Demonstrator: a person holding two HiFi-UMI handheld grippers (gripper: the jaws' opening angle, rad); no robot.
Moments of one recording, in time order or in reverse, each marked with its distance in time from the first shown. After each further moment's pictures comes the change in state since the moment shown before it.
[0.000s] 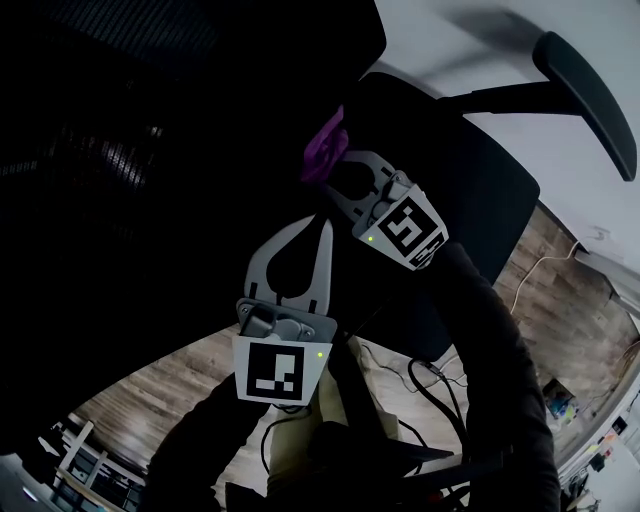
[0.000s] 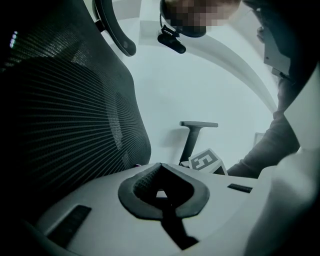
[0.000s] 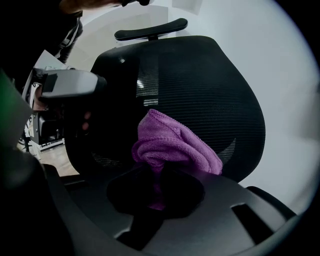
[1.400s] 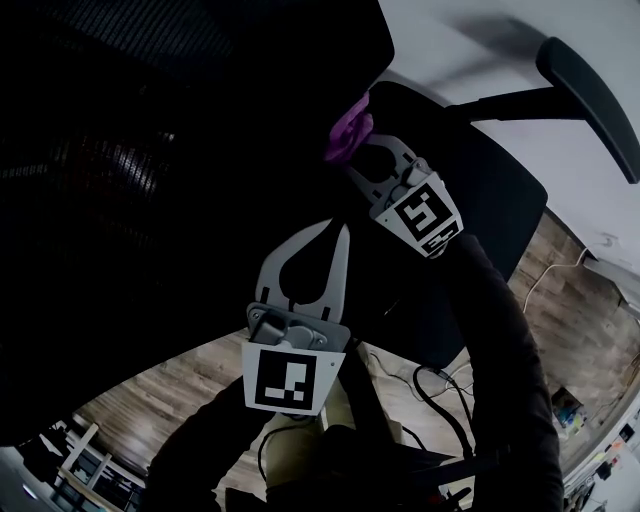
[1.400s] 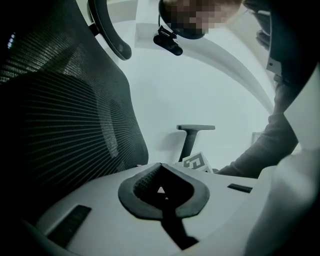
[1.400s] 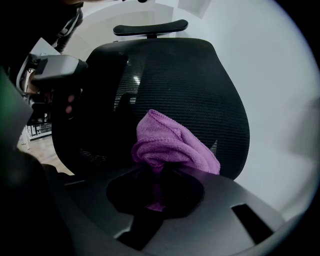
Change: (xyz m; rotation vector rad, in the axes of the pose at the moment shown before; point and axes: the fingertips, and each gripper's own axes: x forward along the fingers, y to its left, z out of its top) left arm -0.002 -0.006 0.012 0.055 -0.005 -0.037; right arm -0.001 -0.042 0.002 -0.077 0.013 -0.105
